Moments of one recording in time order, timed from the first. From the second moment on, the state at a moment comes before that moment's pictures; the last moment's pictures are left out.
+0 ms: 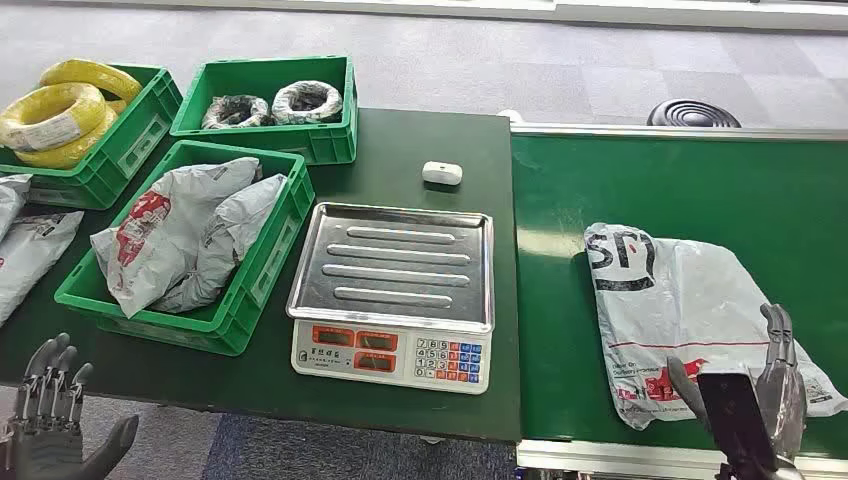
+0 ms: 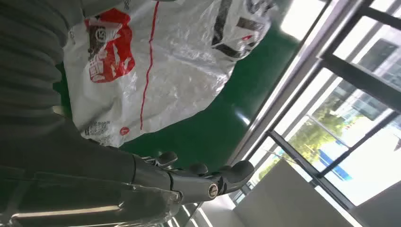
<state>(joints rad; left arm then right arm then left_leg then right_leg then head) 0.38 -0.35 0.46 -1.99 0.00 -0.41 -0.48 0.16 -0.15 -0.18 -1.65 0.54 -0.25 -0.14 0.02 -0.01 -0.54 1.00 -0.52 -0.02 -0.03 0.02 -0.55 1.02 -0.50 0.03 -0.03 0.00</state>
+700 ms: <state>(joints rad) 0.31 -0.25 0.33 -1.95 0.06 -0.29 -0.46 -0.40 -0.39 0.00 -0.67 0.40 0.27 -0.02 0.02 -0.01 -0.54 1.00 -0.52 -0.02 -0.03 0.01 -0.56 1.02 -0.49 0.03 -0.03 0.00</state>
